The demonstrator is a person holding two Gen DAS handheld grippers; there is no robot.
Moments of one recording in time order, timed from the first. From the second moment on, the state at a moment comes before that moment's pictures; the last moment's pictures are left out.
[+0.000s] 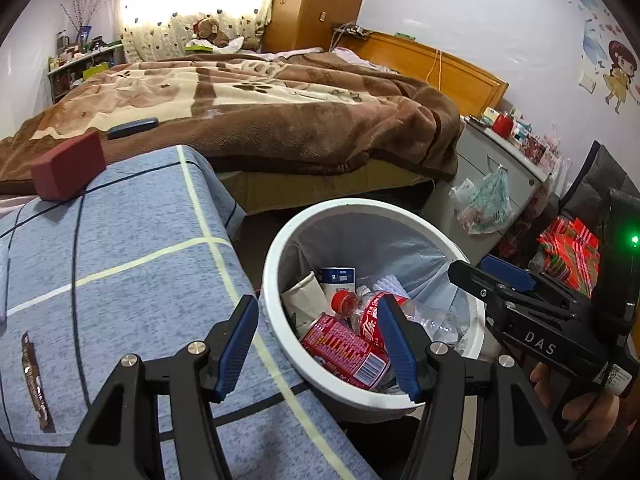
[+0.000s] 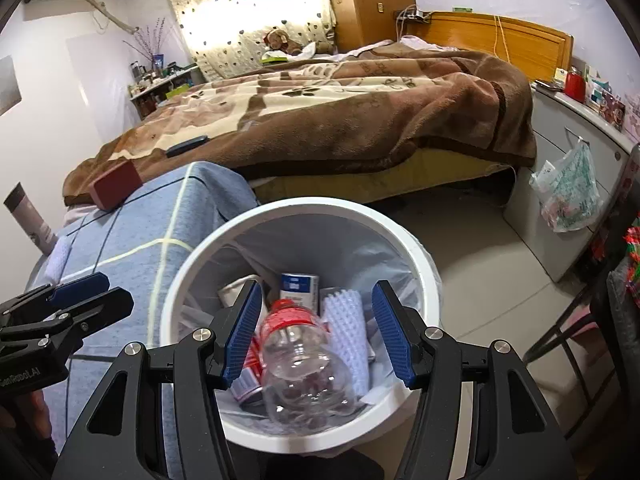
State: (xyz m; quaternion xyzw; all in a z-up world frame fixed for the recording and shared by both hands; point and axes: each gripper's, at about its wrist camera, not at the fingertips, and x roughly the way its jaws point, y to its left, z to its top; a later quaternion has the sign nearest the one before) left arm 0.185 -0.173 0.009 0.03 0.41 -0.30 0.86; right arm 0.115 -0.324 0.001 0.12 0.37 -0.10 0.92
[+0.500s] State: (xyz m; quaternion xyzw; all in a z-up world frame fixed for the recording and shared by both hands) left arm 0.171 -0.120 0.025 0.00 0.38 -0.27 0.88; right arm 0.114 -0.287 0.013 0.10 0.35 -0.07 0.93
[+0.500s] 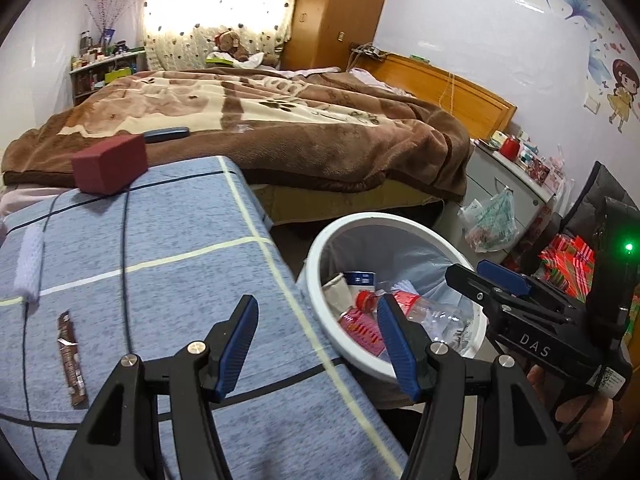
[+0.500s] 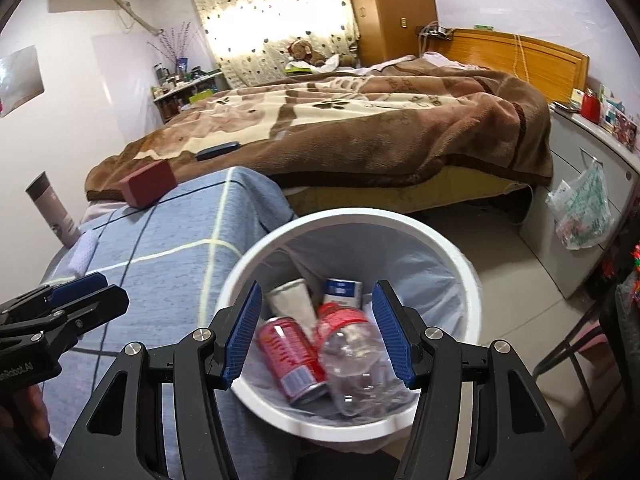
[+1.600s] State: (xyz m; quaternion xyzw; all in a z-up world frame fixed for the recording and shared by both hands) left arm 0.174 0.112 0.015 -0.07 0.37 -0.07 0.92; right arm 0.150 -0.122 -0.001 0.03 0.39 0.10 0.92
